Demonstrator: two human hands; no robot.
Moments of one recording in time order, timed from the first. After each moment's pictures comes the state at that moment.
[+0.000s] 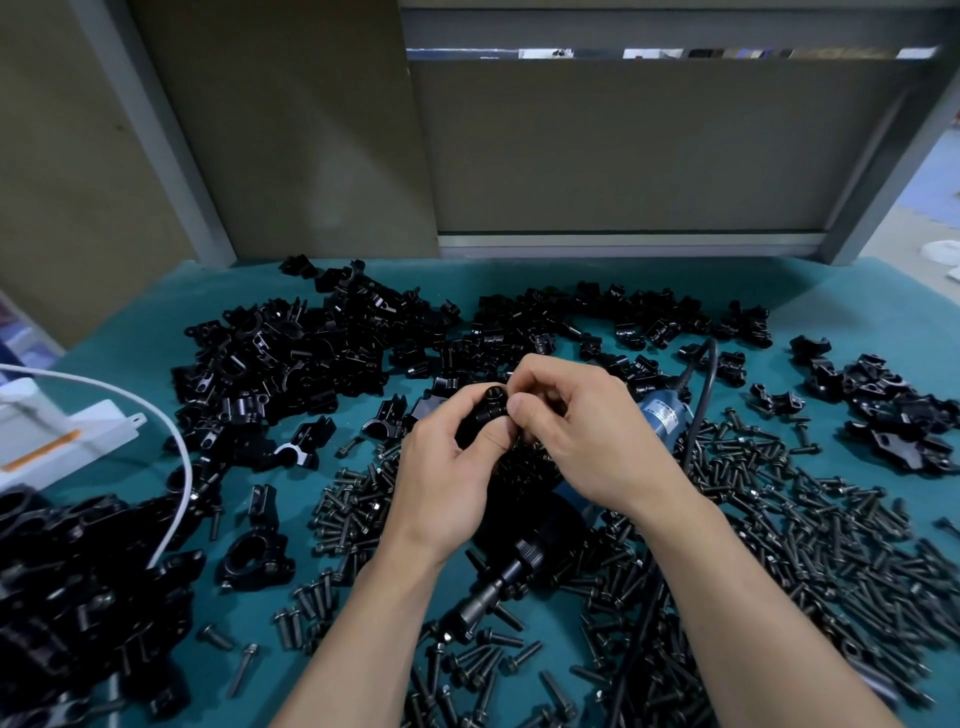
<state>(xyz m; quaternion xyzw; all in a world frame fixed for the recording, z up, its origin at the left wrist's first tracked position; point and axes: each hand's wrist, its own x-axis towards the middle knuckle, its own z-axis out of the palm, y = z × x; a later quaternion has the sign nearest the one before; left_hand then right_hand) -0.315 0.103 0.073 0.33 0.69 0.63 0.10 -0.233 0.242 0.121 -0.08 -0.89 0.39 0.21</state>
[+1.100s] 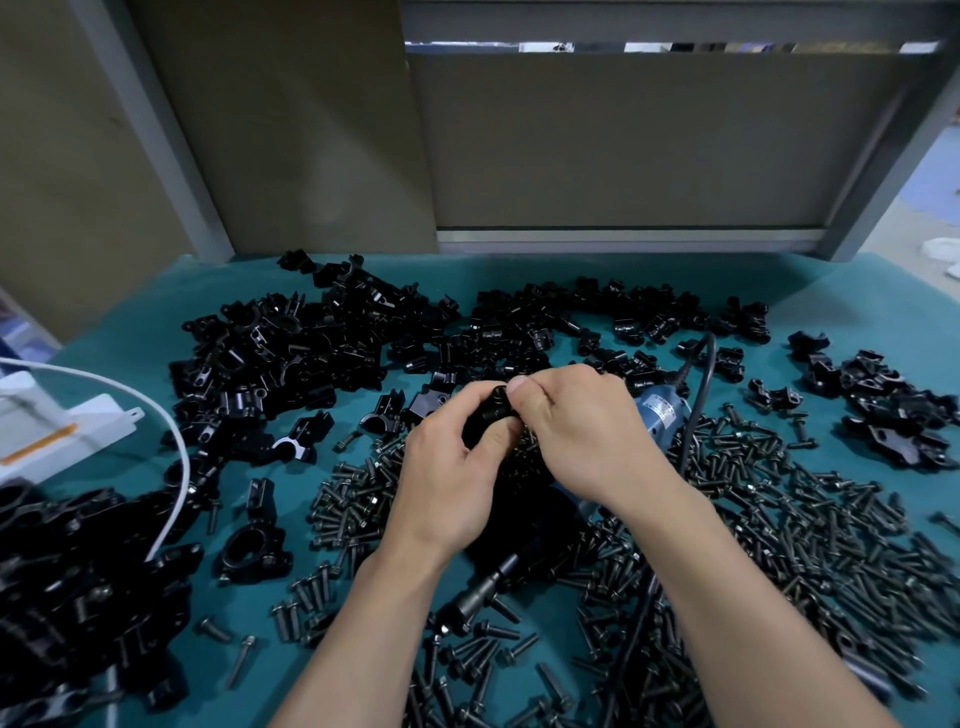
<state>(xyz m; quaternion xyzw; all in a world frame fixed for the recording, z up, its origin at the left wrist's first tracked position) -0.312 0.107 0.071 0.35 0.72 0.59 0.05 -0.239 0.234 0.124 -0.20 -0.90 0.34 0.17</state>
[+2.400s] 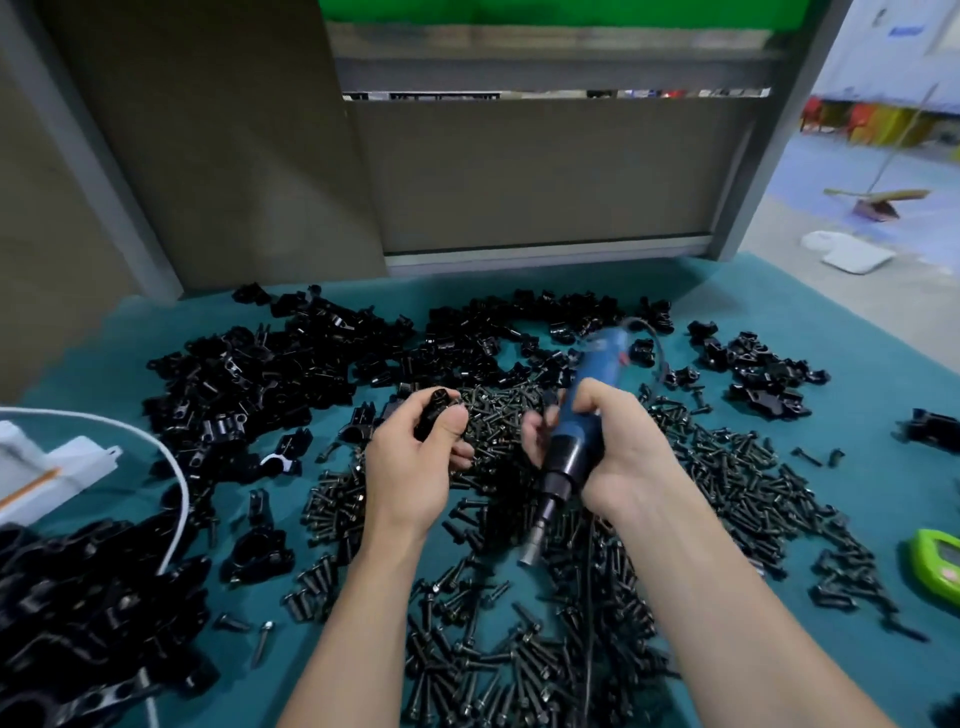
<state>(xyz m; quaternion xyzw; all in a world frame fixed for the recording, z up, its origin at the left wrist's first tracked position) -0.309 0.094 0.067 0.26 0.68 0.67 0.10 -0.183 0.226 0.132 -0.35 -0.27 0.87 0.24</state>
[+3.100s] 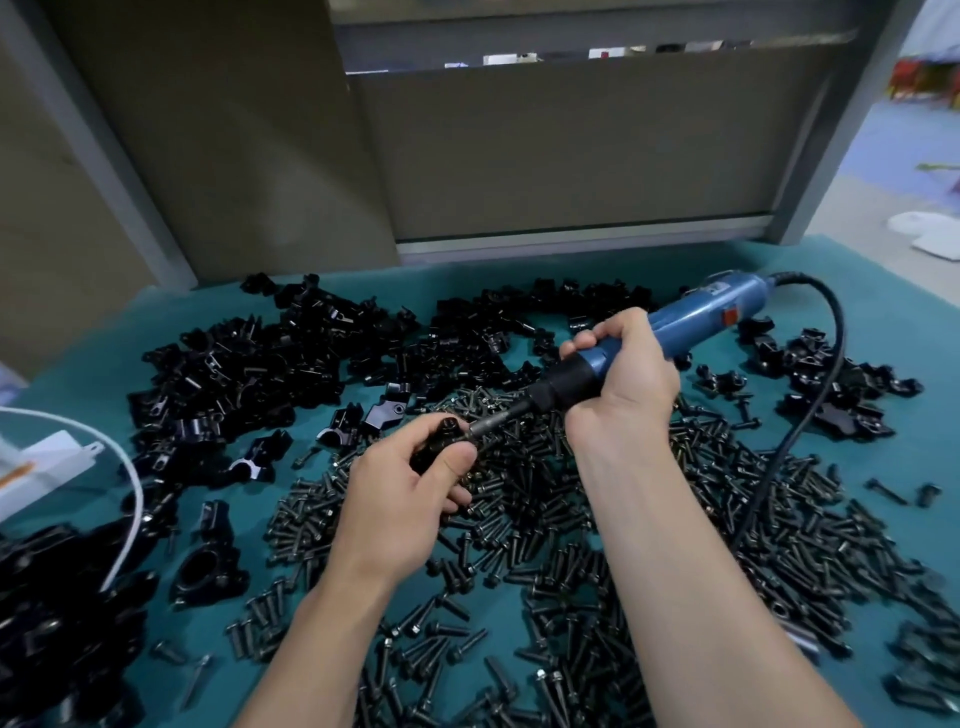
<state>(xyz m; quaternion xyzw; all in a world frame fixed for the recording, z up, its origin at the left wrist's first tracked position) -0.303 0.095 0.060 0.29 0.76 0.57 0.11 -0.246 0.282 0.131 -0.23 -0.14 0.83 0.49</state>
